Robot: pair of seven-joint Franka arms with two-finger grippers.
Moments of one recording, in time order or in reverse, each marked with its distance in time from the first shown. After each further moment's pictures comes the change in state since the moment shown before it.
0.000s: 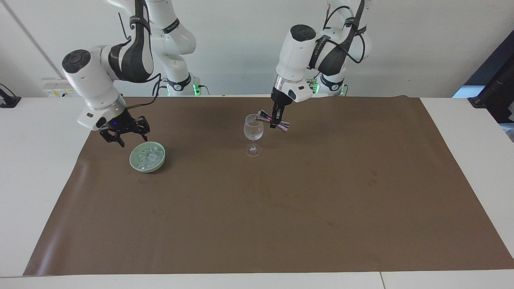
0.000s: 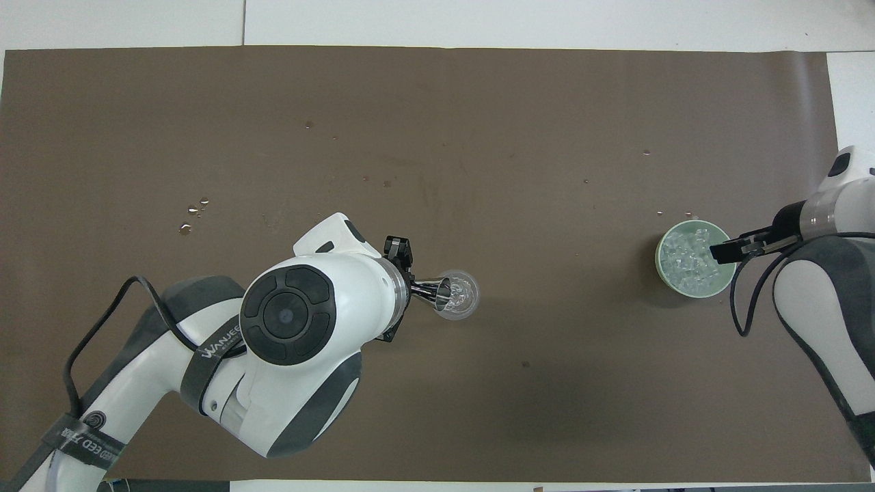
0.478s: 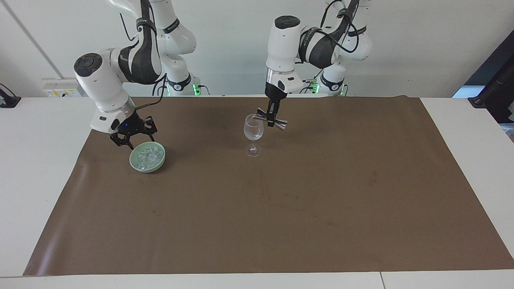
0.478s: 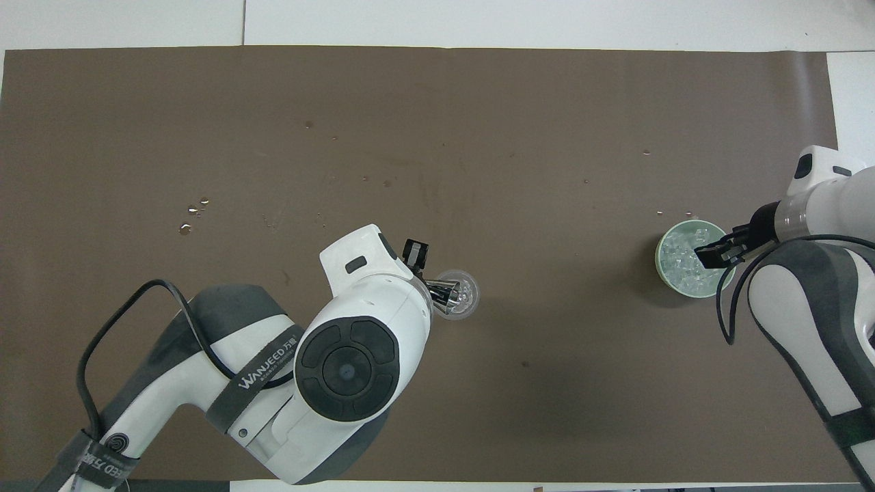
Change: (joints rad) left arm -0.072 0.000 -0.001 0.029 0.196 -0.002 -0.055; right arm 0.020 0.010 -0.002 -0.009 0.000 0.027 -0.156
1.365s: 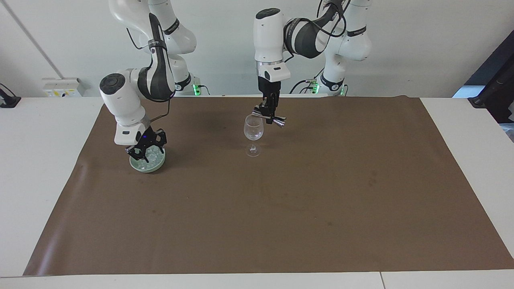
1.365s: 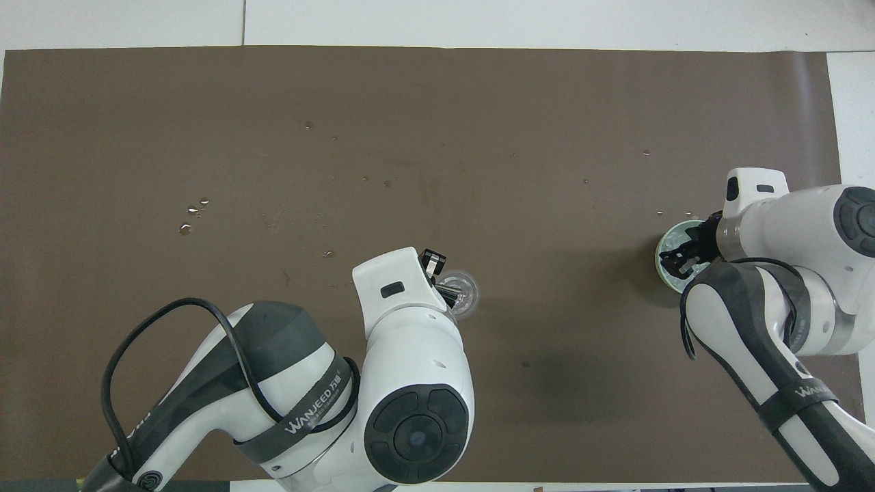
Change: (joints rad) left arm -0.041 0.000 -0.020 0.010 0.215 -0.043 -0.042; right arm 0.050 0.066 0.005 -0.130 0.000 0.248 -0.169
